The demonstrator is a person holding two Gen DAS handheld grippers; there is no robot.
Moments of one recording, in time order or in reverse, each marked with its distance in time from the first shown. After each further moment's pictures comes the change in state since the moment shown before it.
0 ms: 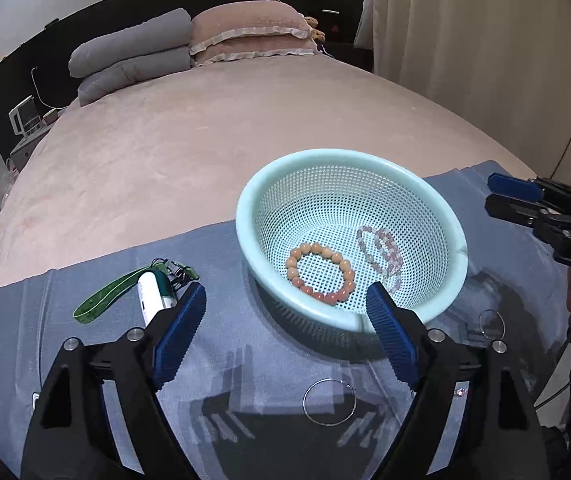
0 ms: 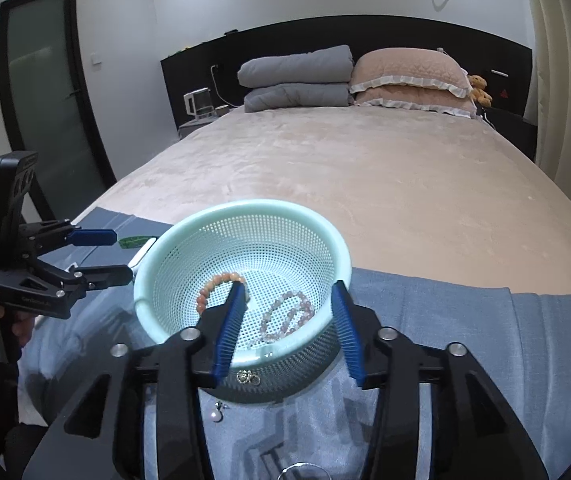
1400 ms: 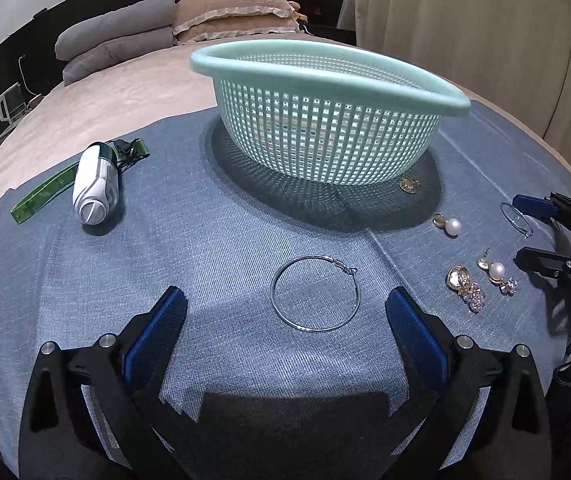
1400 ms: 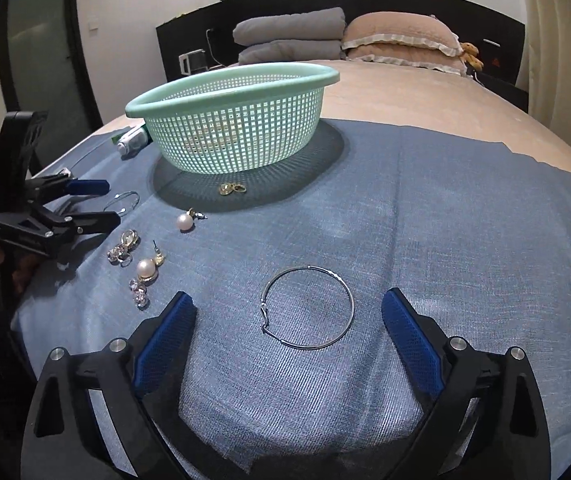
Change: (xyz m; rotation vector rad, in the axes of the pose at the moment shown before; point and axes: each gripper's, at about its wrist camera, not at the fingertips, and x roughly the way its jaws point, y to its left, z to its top) left arm 0.051 -0.014 -0.115 0.030 -0.001 -0.053; right arm 0.012 -0.001 -0.152 0.011 0.095 -0.045
